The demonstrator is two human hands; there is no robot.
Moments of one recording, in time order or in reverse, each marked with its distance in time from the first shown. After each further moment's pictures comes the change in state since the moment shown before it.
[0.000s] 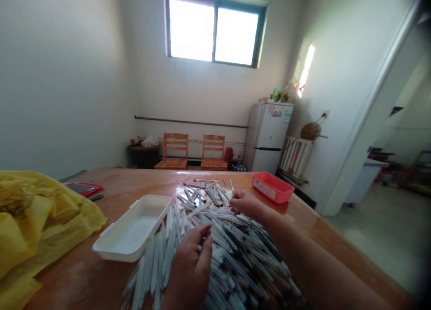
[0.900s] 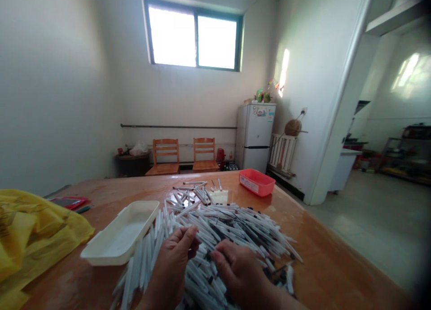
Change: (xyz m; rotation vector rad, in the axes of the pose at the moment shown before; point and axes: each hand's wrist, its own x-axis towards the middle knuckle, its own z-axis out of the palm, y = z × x) left_hand -0.009 0.003 0.013 -0.403 -0.099 -0.323; right_hand -0.168 0.029 0.070 0.266 0.243 -0.466
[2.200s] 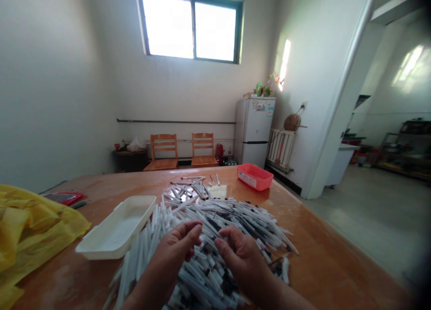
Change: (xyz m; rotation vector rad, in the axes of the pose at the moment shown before) left_hand -0.005 0.008 -0.001 0.172 -0.152 -0.069; right_hand -0.003 0.004 -0.008 0.107 0.096 0.059
